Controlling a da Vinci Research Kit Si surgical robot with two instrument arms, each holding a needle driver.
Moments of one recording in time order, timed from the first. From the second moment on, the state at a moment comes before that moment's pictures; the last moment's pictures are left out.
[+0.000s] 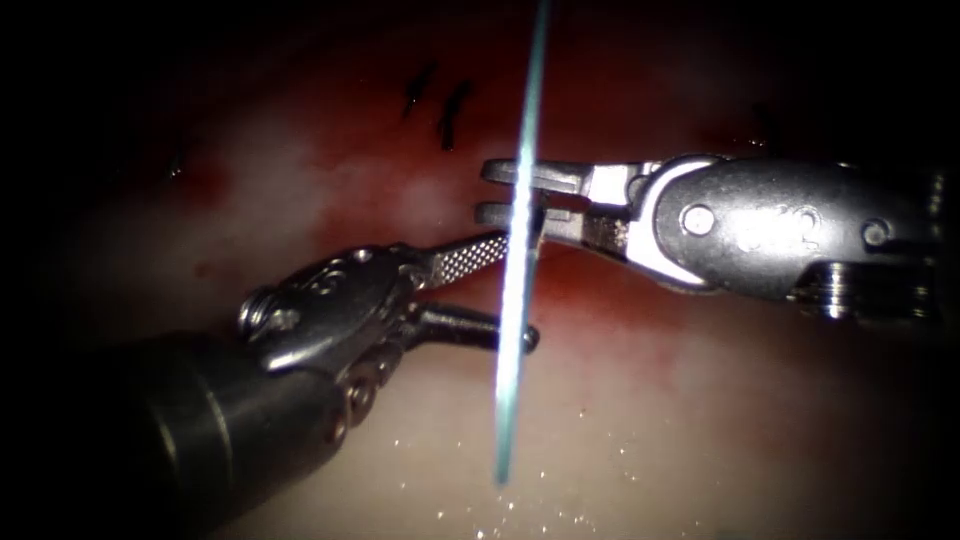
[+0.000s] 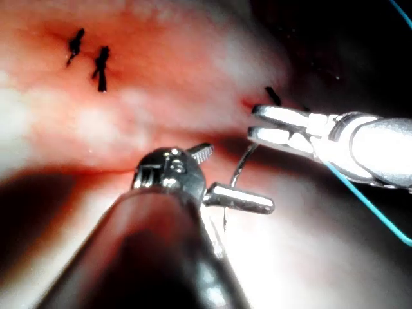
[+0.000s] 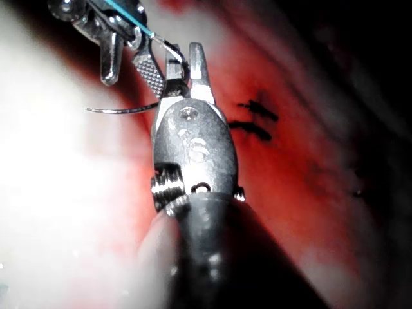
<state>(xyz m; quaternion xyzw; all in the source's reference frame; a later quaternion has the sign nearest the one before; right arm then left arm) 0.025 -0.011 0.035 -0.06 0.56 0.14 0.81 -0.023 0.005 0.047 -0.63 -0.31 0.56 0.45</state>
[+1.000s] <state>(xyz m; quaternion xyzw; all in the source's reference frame) 0.025 -0.005 0.044 -0.09 0.64 -0.02 0.77 -0.021 0.001 0.056 -0.52 -0.07 0.82 0.24</state>
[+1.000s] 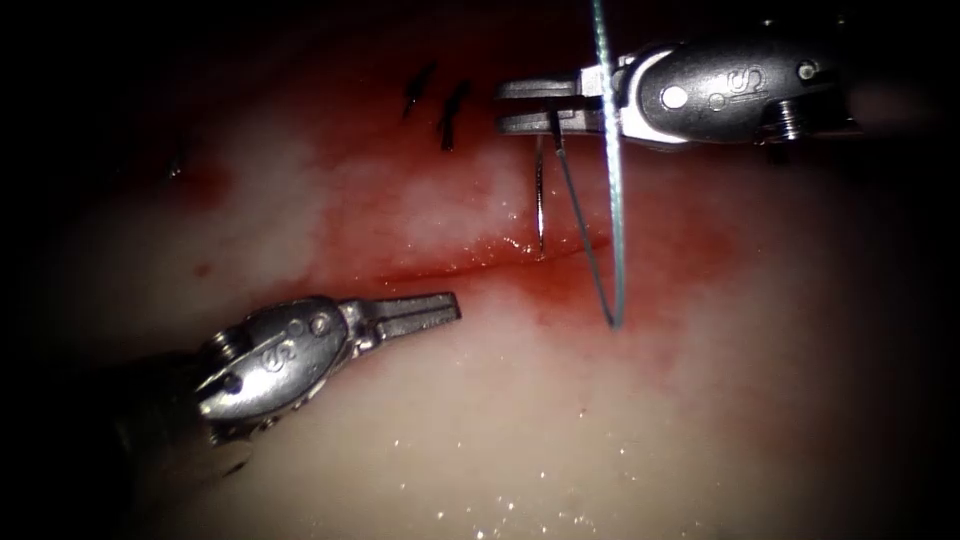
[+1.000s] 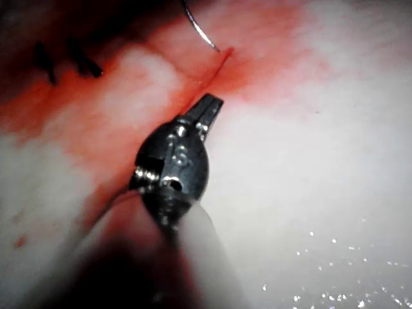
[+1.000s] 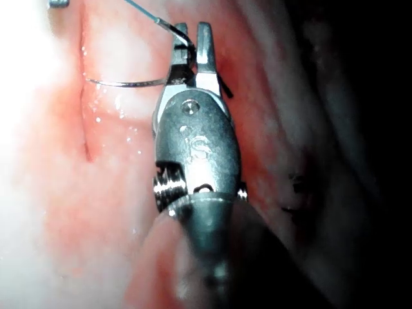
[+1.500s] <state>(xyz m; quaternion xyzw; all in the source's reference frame) 0.028 -0.008 0.047 -0.15 0.65 -0.06 0.74 -0.020 -0.001 0.062 -0.44 -0.05 0.87 0.21</state>
